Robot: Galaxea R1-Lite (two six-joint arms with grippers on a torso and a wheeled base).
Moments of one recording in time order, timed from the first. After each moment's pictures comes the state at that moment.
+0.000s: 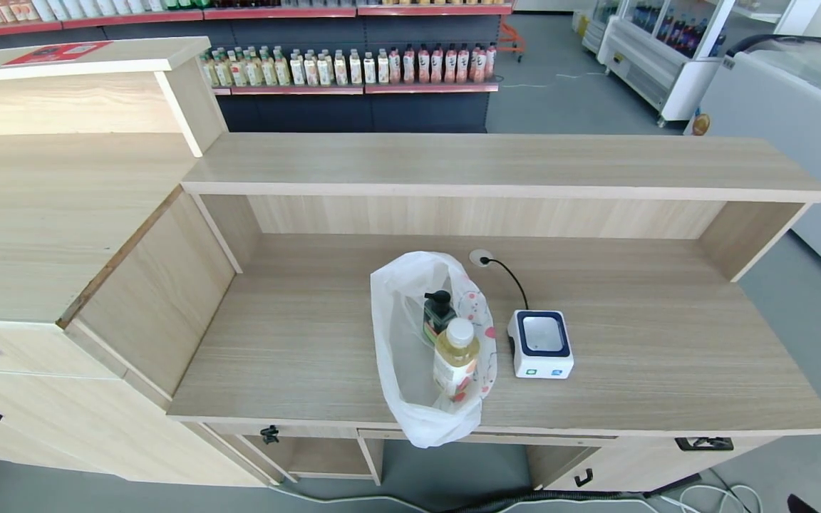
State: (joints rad) left arm 0.00 0.00 0.00 0.00 0.00 0.00; right arm 0.03 0.49 -0.02 -0.29 0.07 -0.09
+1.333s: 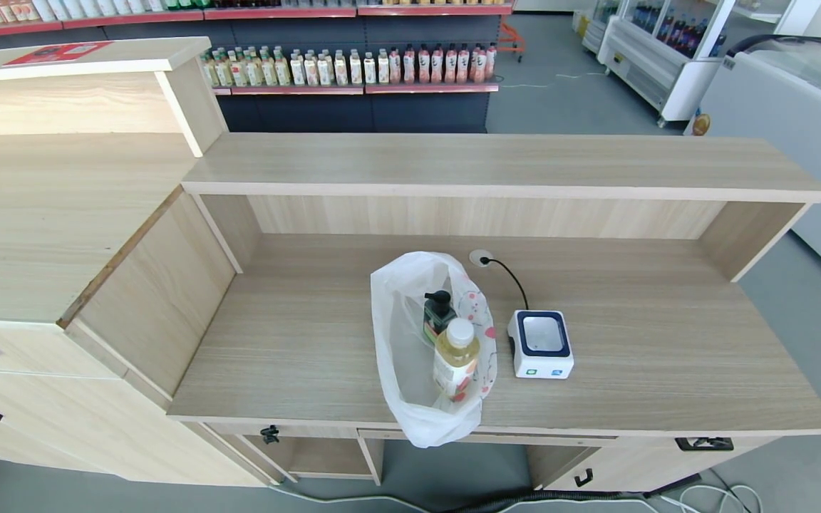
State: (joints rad) left arm 0.00 0.00 0.00 0.00 0.00 0.00; right arm 0.01 0.00 0.00 0.00 -0.04 -0.05
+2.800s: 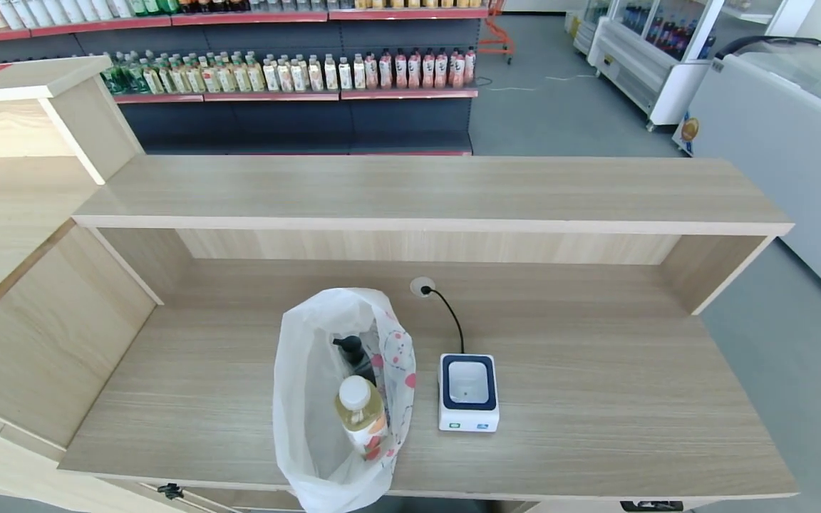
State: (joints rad) left arm 0.00 0.00 0.00 0.00 0.00 0.00; right arm 0.01 0.00 0.00 0.00 -0.04 -0.05
